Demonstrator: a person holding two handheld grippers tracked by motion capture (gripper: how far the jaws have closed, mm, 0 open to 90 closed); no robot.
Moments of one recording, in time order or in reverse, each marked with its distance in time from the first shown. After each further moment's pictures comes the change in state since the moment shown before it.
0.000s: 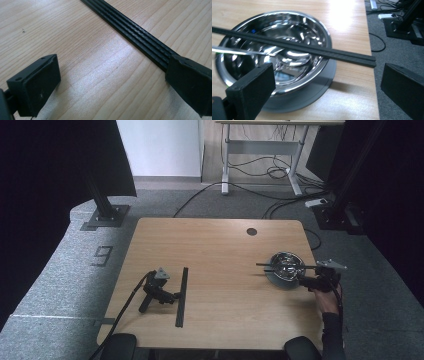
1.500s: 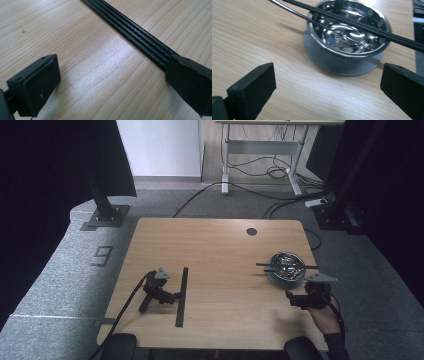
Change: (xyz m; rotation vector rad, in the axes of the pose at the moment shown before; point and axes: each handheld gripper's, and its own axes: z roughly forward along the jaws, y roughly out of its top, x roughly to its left) left arm 0.000 0.000 0.000 0.001 0.000 0.001; right arm 0.058 -0.012 -0.056 0.065 0.161 -0.153
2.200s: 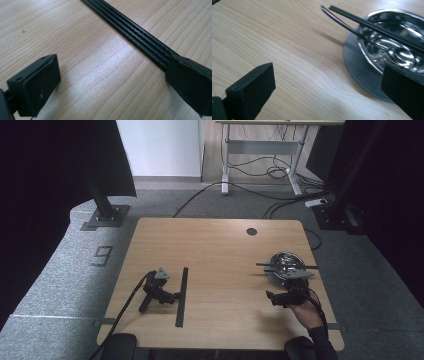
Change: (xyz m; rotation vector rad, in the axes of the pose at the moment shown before) left arm 0.000 0.000 0.000 0.000 0.000 -0.002; right arm 0.047 0.026 0.025 0.037 0.133 -0.084
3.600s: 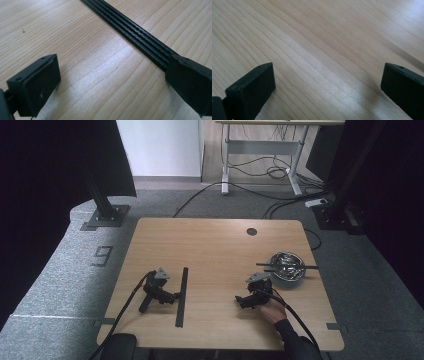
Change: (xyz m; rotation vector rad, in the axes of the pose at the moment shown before) left arm 0.000 0.000 0.000 0.000 0.000 0.002; right arm 0.059 0.004 0.098 0.042 0.107 -0.130
